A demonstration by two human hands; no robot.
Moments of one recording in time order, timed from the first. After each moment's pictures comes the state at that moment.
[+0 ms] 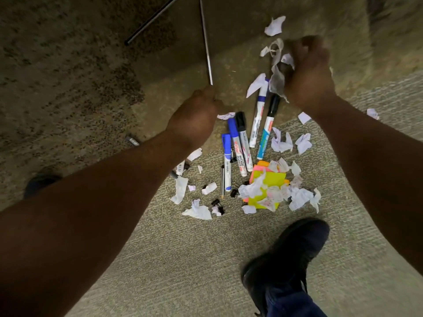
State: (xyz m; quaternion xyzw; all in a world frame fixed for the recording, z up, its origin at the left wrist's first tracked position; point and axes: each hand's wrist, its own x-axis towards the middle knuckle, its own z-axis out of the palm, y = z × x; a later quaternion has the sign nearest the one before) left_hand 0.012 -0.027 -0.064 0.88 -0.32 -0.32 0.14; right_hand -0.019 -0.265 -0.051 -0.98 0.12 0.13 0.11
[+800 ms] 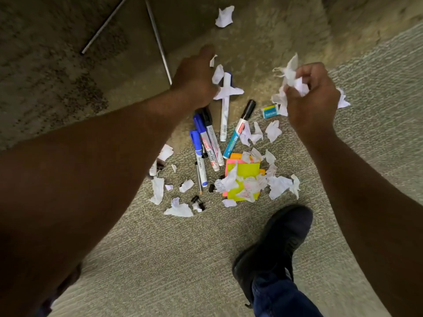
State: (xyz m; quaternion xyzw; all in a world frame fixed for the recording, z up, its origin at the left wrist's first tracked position) left_hand 0.037 -0.123 -0.045 0.88 -0.19 -0.36 0.22; right_hand -0.110 -0.285 -0.022 -0.84 0.41 -0.05 0.35
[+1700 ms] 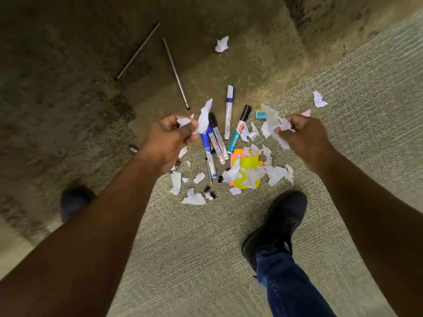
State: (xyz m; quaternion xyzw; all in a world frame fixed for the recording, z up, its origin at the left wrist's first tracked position) left_hand -0.015 -0.032 0.059 0.66 0.23 -0.45 0.55; right_hand -0.161 -0.270 0.045 -0.73 0.48 0.18 0.45
